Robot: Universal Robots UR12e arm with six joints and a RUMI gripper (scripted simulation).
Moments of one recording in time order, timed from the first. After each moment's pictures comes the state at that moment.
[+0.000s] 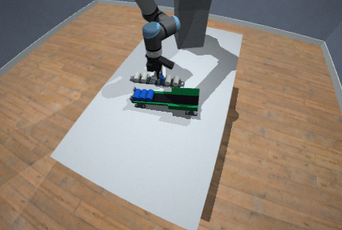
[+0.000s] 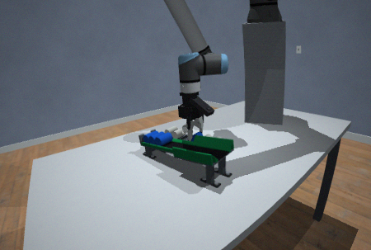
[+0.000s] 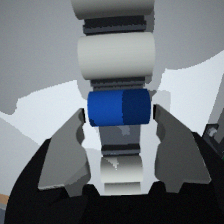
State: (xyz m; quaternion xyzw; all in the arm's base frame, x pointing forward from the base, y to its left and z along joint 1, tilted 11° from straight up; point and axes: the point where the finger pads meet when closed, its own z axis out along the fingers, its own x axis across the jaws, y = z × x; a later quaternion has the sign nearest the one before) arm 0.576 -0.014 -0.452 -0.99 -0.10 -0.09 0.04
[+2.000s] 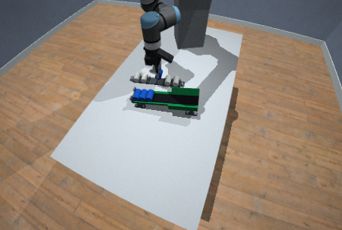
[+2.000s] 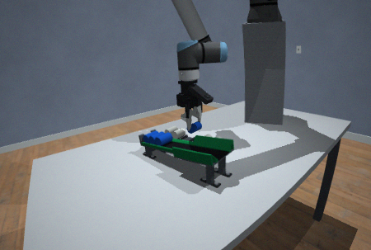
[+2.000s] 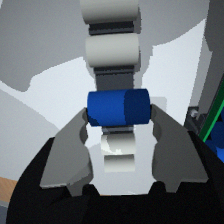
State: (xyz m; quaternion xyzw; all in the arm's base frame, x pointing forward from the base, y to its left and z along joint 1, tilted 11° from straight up) arm 0.571 -0.021 -0.400 -0.99 -0.10 -0.09 0.04
